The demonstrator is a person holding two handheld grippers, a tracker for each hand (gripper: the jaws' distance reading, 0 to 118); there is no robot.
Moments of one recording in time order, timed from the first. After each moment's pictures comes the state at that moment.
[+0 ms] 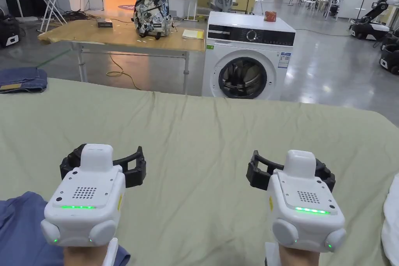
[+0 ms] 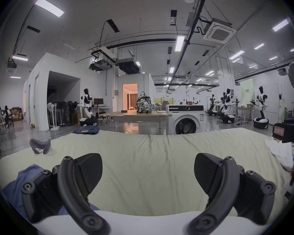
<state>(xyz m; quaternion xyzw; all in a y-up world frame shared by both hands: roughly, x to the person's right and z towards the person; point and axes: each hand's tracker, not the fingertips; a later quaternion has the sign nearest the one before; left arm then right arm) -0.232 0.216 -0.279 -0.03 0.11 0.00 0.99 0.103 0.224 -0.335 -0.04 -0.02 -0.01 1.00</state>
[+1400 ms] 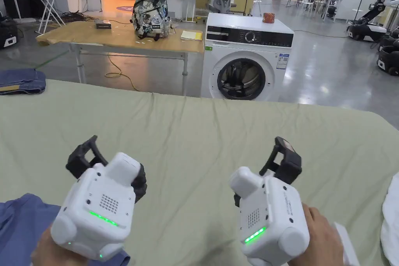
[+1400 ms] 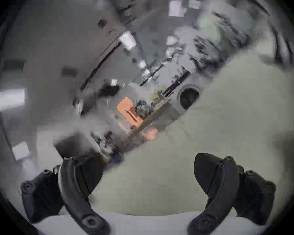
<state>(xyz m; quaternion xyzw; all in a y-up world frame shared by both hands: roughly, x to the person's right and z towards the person) -0.214 0.236 -0.267 -0.08 0.11 -0.24 0.96 0.053 0.214 -0.317 0.02 -0.02 0.46 0.89</state>
